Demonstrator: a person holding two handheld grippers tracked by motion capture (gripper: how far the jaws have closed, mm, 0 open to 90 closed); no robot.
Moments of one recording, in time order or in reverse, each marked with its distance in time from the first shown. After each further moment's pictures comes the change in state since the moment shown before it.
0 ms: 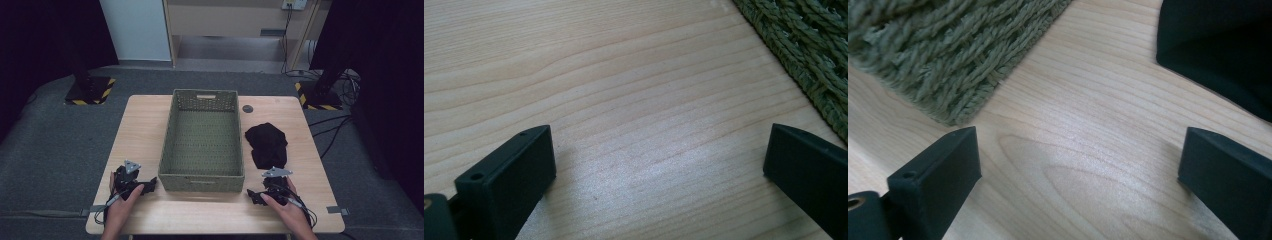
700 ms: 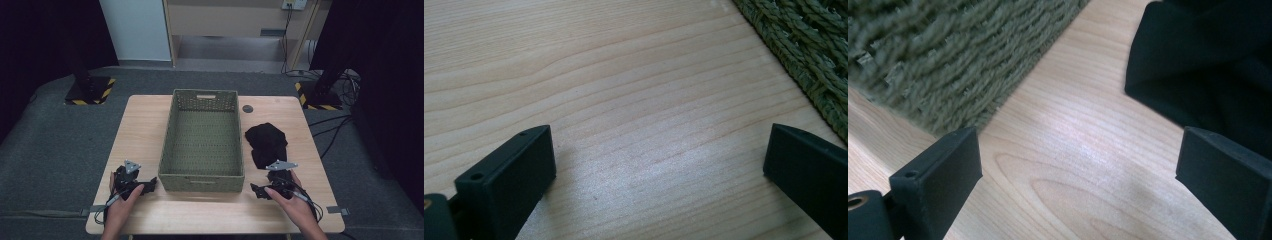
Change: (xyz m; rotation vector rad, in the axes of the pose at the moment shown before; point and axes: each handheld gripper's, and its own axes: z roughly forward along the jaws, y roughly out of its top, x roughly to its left) left arm 0.000 0.000 0.000 0.000 0.000 0.000; right arm -0.009 0.019 -0.021 -0.005 0.002 -0.001
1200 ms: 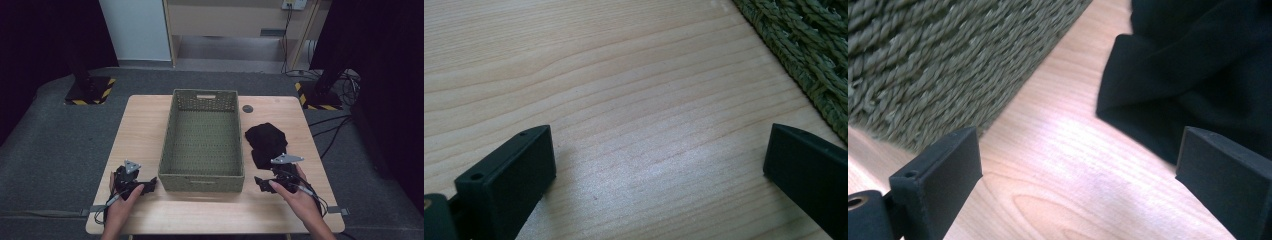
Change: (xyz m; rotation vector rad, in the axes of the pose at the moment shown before) left arm 0.000 0.000 0.000 0.000 0.000 0.000; right arm -0.010 0.016 -0.014 -0.024 -0.024 0.005
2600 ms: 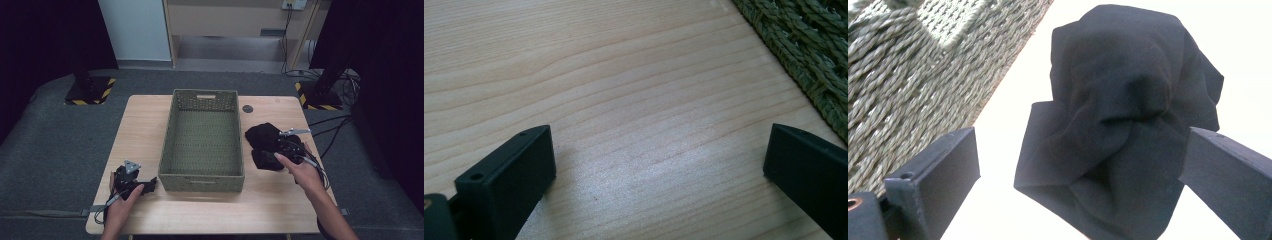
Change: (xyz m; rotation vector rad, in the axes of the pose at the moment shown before) left arm 0.000 0.000 0.000 0.001 -0.002 0.001; right arm -0.057 0.055 0.009 0.004 -0.071 0.108
